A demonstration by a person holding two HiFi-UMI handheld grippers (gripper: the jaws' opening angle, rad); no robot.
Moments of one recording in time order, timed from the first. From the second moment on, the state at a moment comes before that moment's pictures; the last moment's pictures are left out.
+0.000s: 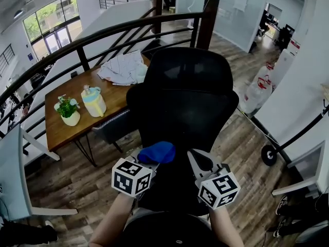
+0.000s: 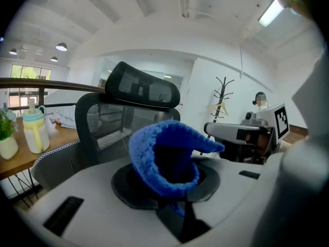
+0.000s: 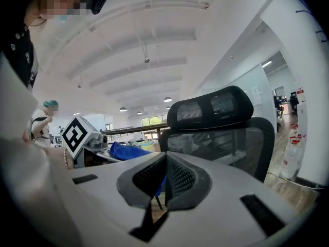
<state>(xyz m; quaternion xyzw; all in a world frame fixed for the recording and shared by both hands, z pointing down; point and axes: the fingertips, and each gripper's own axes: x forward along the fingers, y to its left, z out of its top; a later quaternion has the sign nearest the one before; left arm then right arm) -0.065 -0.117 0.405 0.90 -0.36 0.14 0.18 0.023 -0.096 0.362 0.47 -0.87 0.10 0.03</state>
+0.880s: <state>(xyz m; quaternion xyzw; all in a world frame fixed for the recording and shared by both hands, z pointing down) -0.046 -0.106 0.423 0.90 -0.35 0.19 0.17 0.027 -0.083 0.393 0.46 -0.87 0.14 0.06</state>
